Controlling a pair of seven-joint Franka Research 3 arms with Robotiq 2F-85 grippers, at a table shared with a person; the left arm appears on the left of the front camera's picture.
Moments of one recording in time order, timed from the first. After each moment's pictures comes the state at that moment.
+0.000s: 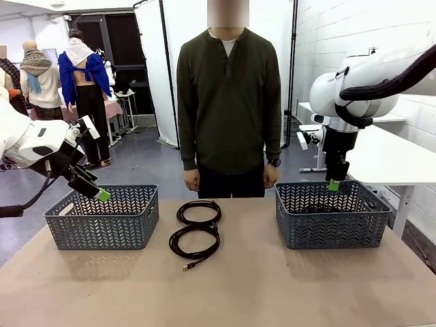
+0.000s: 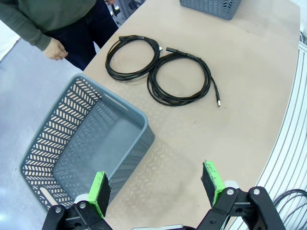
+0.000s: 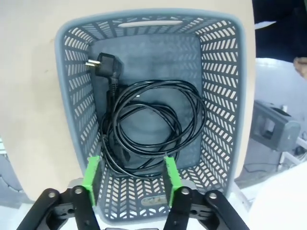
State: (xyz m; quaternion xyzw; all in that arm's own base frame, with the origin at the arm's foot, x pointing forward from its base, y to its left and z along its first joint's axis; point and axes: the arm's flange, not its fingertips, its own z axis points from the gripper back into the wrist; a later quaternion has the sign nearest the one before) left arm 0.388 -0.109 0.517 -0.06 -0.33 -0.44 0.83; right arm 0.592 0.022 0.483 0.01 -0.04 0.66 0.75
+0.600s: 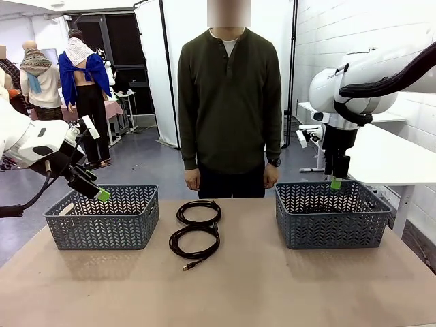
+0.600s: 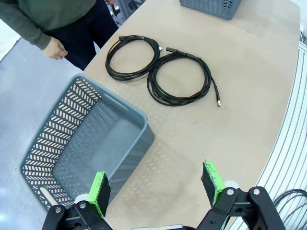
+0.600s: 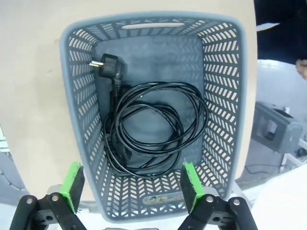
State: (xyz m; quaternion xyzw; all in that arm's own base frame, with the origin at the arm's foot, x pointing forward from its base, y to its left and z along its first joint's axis) left arm 0.388 -0.109 0.517 -0.06 -0.33 -0.44 0.83; right arm 0.594 0.023 0.487 0.01 -0.04 0.66 0.75
